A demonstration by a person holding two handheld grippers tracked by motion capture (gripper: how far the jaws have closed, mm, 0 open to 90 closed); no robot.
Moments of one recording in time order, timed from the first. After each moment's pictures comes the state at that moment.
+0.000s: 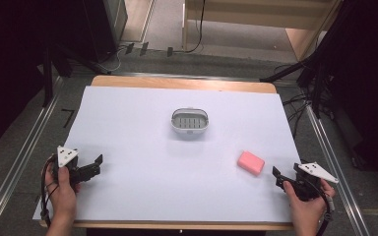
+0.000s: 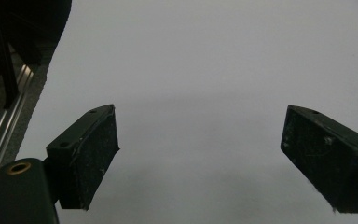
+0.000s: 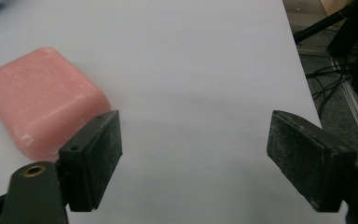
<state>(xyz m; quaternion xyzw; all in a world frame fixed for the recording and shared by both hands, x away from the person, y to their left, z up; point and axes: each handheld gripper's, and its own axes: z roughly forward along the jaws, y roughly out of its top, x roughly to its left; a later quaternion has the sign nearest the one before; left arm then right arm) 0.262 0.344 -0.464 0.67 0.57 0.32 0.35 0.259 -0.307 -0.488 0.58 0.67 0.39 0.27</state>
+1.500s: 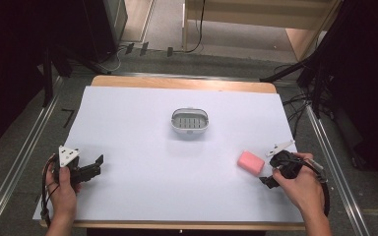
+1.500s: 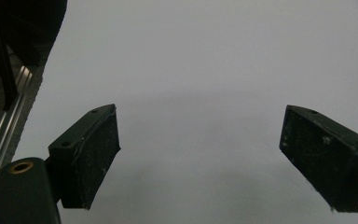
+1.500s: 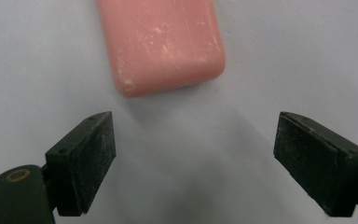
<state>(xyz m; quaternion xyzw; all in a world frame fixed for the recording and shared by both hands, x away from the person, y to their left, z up) 0.262 0.343 -0.465 0.68 0.57 0.32 0.34 0.315 -0.260 -0.447 0.38 0.91 0.16 0.09</state>
